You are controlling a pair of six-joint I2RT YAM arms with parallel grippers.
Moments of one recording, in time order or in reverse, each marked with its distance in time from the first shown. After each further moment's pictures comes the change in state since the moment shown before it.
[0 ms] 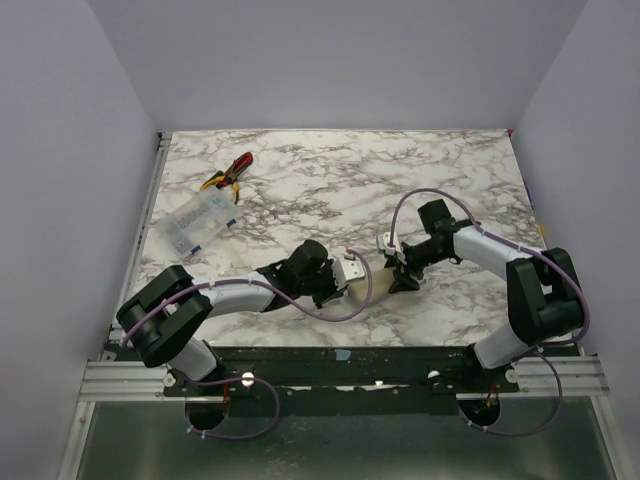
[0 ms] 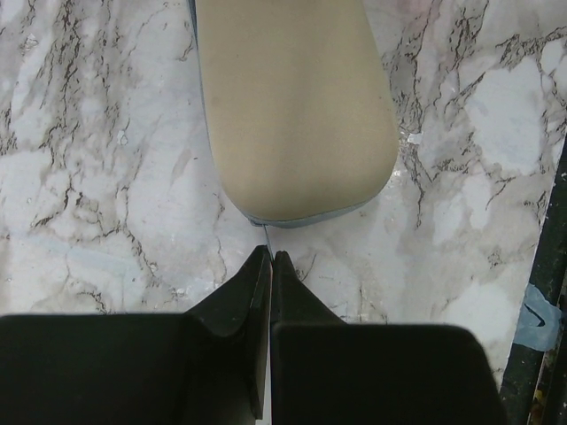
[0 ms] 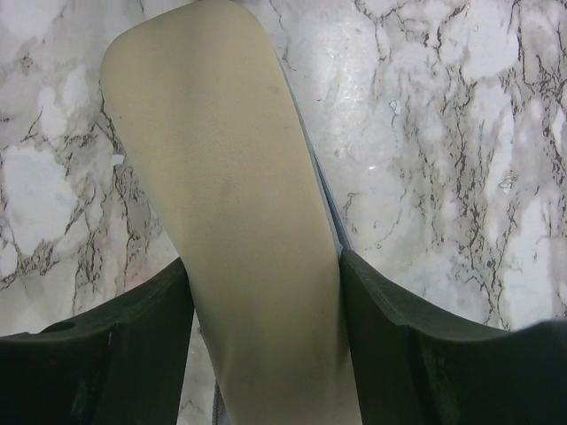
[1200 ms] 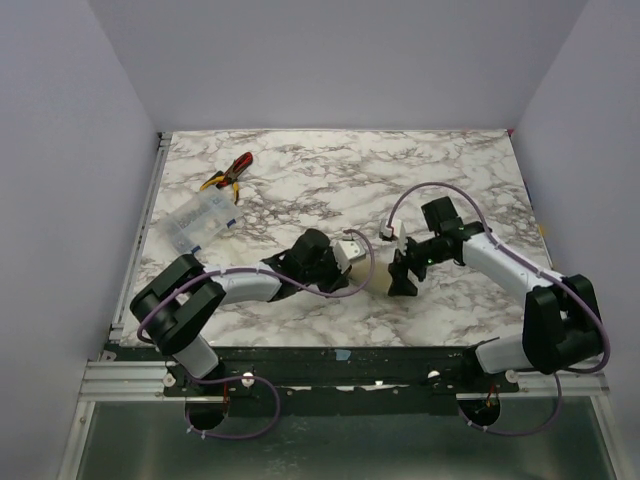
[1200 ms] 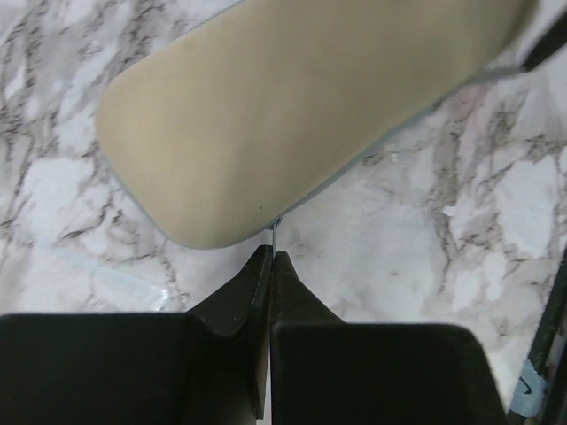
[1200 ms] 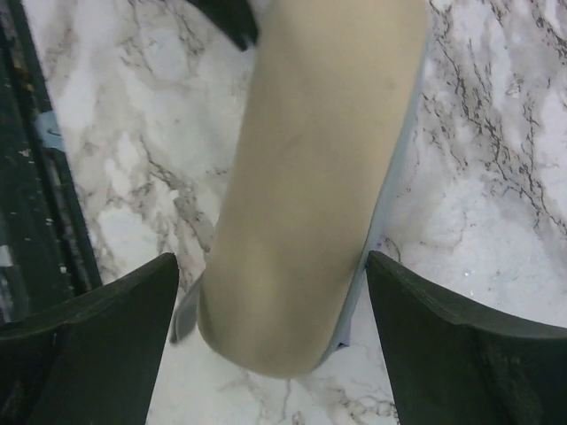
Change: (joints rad) left arm 0.039 0.079 0.060 0.069 0.003 -0.175; right arm 0.048 -0.174 -0.036 0.030 0.117 0.498
